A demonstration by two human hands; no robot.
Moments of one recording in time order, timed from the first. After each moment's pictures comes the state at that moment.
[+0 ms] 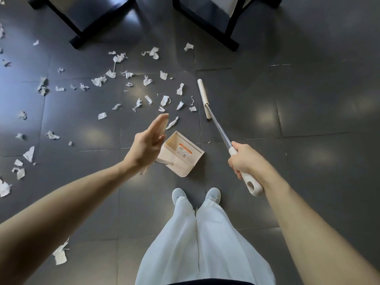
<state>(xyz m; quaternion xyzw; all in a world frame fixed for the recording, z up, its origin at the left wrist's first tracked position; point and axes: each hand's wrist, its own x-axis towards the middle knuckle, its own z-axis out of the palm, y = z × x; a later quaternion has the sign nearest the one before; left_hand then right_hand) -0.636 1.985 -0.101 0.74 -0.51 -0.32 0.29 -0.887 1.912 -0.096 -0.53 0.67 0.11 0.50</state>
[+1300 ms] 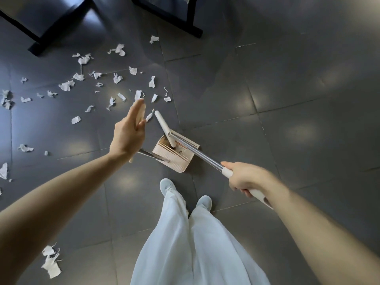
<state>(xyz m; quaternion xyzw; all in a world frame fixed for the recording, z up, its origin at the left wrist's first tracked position) -0.706 2.013 -0.114 0.77 -0.51 -0.28 0.25 -0.993 2.026 -0.099 -0.54 0.62 0.32 0.47</state>
